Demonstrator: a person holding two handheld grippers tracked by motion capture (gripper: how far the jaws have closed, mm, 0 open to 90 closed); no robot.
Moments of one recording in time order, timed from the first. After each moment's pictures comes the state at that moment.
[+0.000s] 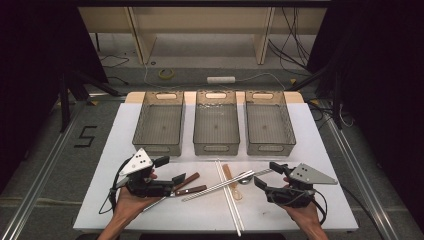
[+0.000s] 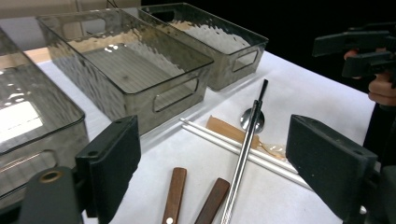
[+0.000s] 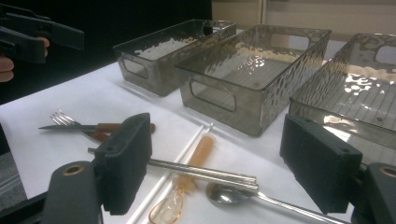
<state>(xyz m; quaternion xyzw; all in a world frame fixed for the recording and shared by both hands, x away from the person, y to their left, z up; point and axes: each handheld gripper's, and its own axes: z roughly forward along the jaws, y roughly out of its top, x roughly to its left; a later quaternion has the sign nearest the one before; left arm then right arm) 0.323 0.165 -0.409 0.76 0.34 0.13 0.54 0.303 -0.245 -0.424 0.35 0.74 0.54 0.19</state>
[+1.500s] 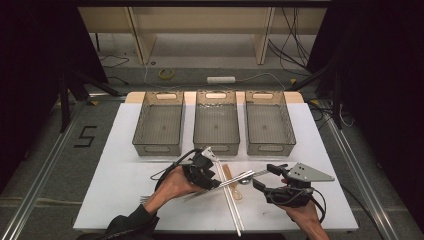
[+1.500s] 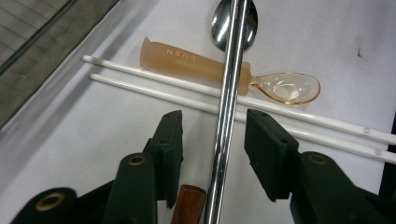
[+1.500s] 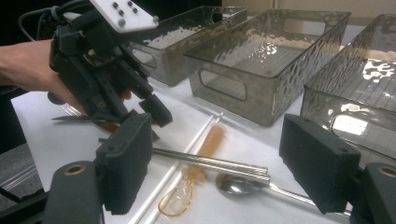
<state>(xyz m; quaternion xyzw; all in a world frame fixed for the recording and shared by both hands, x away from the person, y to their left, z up) 0.392 0.042 -0.449 0.91 0.26 0.00 0.31 0.306 -0.244 -0.426 0.35 0.75 0.53 0.16</state>
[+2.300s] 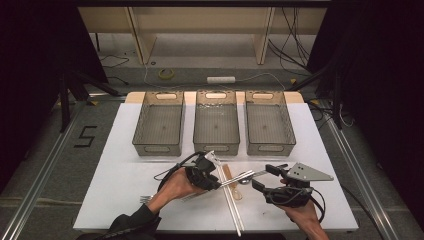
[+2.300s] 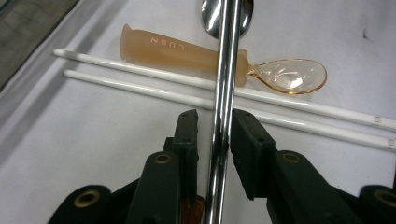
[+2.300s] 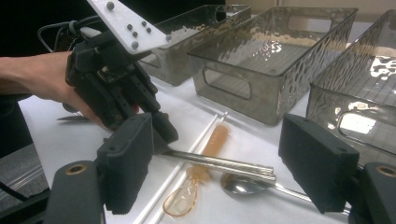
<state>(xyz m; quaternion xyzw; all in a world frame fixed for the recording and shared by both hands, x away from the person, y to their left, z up) 0.393 0.036 -0.463 0.92 0.24 -0.01 0.30 0.307 -0.243 -0.428 0.35 0.75 0.54 0.15</state>
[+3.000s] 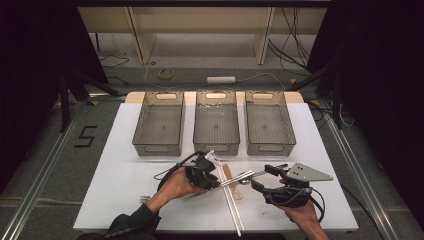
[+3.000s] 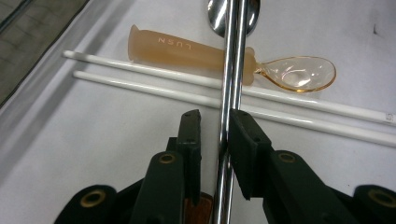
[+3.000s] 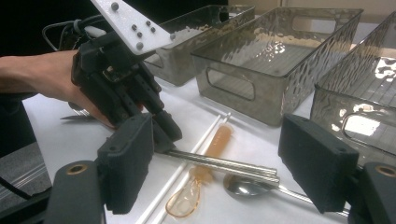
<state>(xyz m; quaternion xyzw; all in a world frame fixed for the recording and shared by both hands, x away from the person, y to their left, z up) 0.394 0.037 -0.462 0.93 0.23 0.00 0.29 0.307 -0.242 -0.428 0.35 0.75 0.54 0.15</state>
